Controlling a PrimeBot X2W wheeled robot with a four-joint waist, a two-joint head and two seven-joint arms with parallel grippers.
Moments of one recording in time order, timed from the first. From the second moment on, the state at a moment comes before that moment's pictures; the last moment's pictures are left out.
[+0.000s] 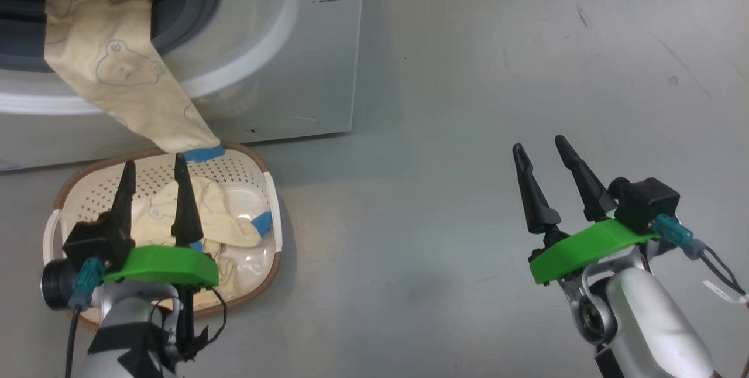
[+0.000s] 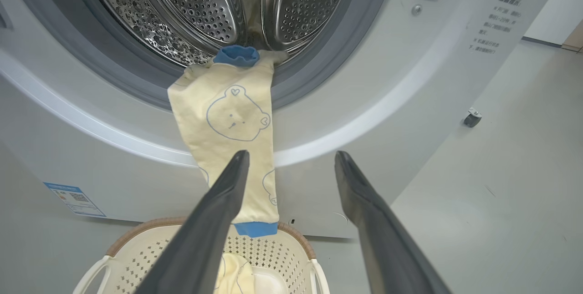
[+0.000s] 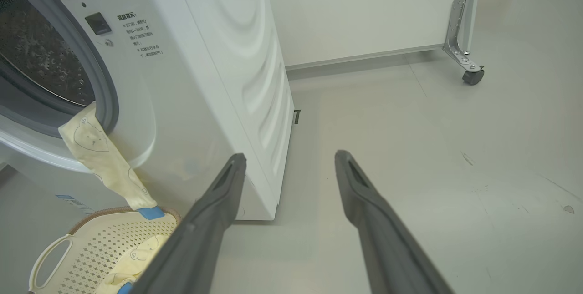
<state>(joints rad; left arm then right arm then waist) -0.32 0.12 -0.13 0.33 -0.30 -0.01 -0.25 -0.25 -0.05 0.20 0.27 0.29 0.13 -0.25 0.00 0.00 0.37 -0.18</state>
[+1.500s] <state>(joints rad) -0.79 0.21 0.12 0.89 -0.26 -0.10 -0.25 -0.32 -0.05 0.24 0.24 0.34 0.13 -0.25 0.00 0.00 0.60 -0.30</state>
